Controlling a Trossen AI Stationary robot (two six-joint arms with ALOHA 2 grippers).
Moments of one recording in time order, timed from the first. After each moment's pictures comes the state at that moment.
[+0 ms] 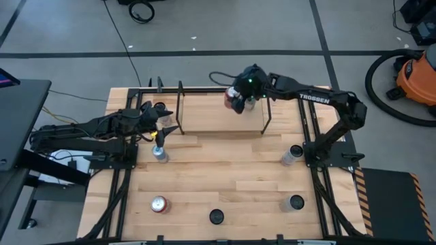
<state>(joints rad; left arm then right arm) 0.11 0.66 0.64 -0.30 -0.30 -0.11 -0.45 1.55 1.36 -0.50 0.04 0.03</state>
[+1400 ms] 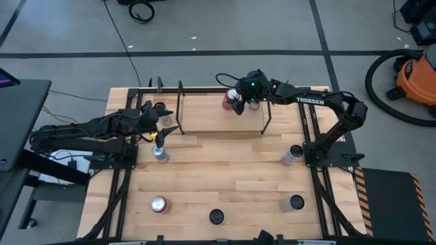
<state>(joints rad) 0.11 0.66 0.64 -0.30 -0.30 -0.04 -0.52 1.55 1.12 -0.17 -0.06 0.02</state>
